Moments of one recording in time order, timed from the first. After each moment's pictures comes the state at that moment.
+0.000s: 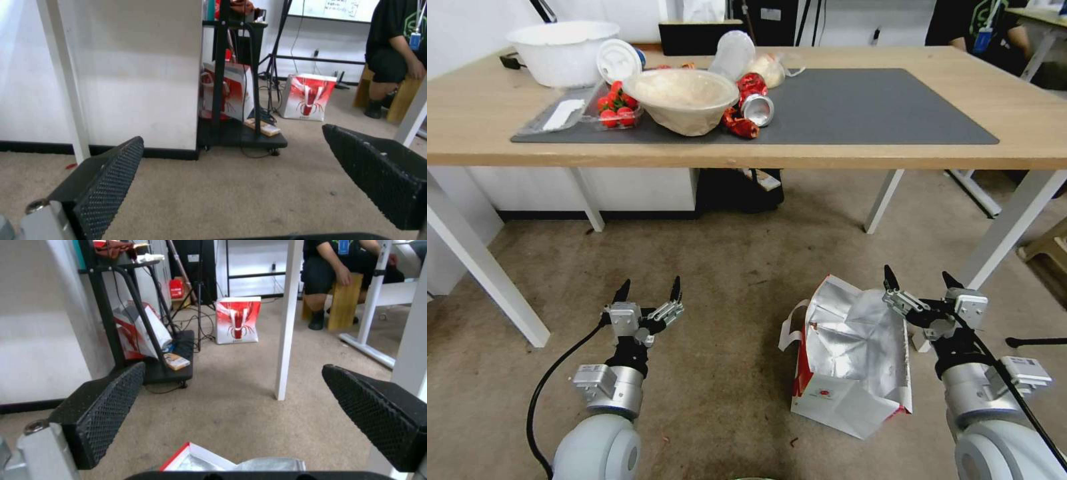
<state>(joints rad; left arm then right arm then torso) 1.62 -1.47 -0.50 -2.16 -0.22 0.01 -0.03 -1.67 1.47 0.73 2.39 0.27 -0.27 0.01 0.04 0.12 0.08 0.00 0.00</state>
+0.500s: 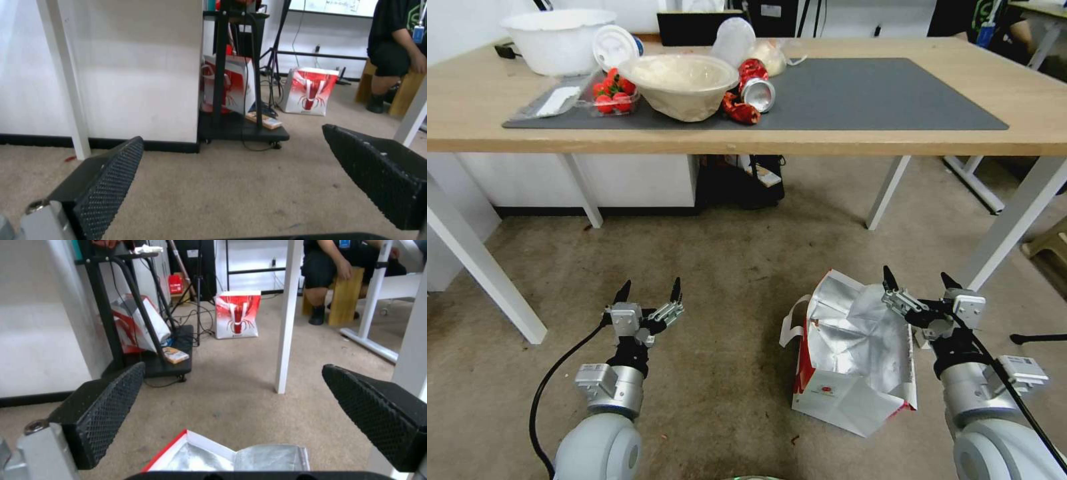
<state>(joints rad) 1.61 -1.47 -0.50 -2.14 -0.21 0.01 -0.03 -1.67 1.47 0.73 2.38 0.27 -0.26 0.01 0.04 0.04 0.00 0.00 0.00</state>
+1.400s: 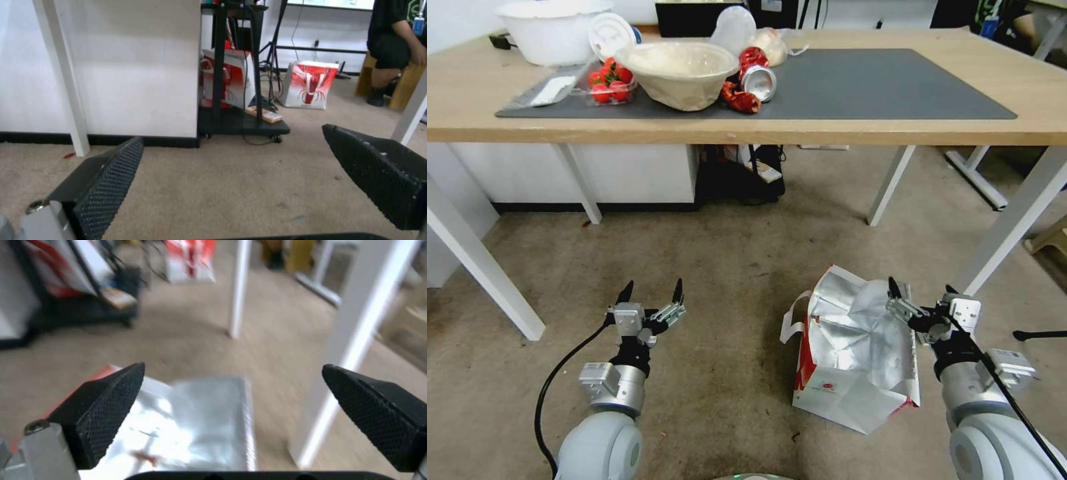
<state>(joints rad) 1.61 -1.46 -0.50 -2.13 -0.21 0.00 -0.02 -1.60 1.43 0.73 2.27 0.26 -0.46 0.19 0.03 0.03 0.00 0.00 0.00</state>
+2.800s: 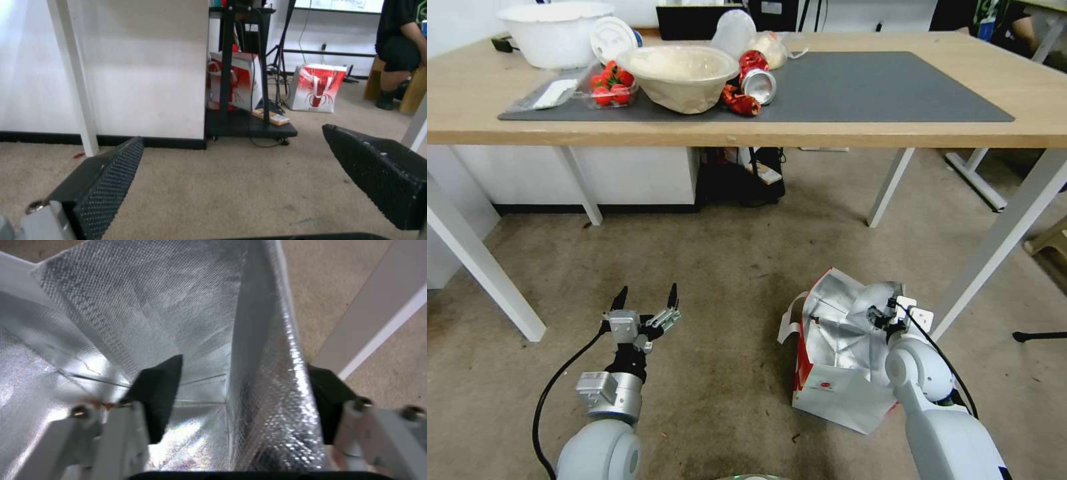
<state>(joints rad) 1.62 -1.48 -0.51 -2.10 -0.19 -0.06 -0.03 -1.24 1.33 0.56 1.79 0.47 -0.62 0.45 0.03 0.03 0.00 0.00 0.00</state>
